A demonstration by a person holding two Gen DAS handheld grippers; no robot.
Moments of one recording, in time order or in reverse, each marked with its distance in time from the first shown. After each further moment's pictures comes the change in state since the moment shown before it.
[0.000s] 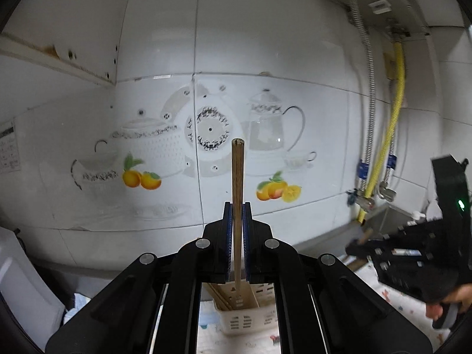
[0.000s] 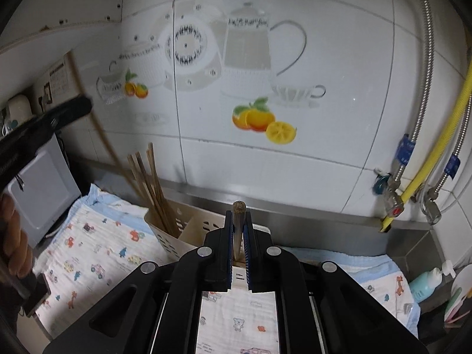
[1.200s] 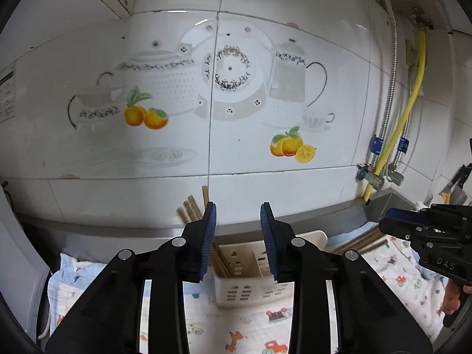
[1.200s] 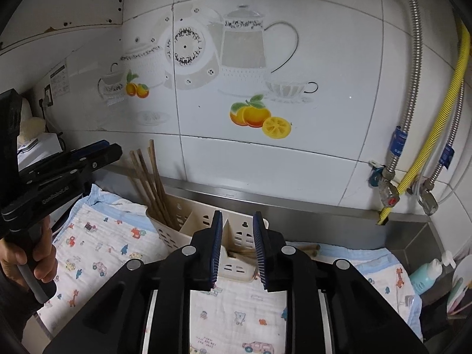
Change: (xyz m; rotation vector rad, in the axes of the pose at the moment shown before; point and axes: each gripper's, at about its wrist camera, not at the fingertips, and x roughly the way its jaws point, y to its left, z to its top) left arm 0.015 0.022 -0.042 -0.091 0.150 -0.004; right arm -0.019 -0.001 -0.011 0.024 -0.019 -0.004
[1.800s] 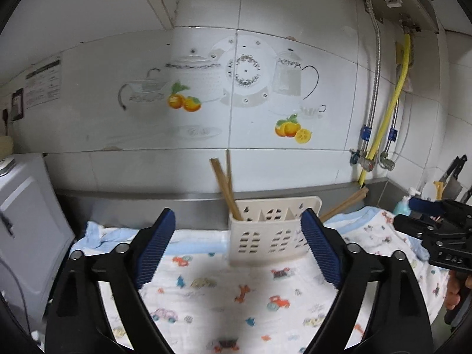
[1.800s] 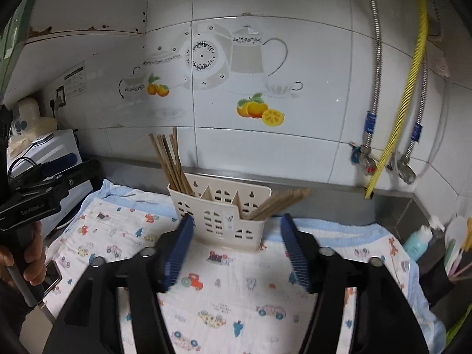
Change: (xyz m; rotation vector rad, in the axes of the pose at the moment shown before) left arm -0.096 0.005 -0.056 -0.009 -0.013 0.074; right arm -0.073 0.028 -0.066 0.029 -0.065 -0.038
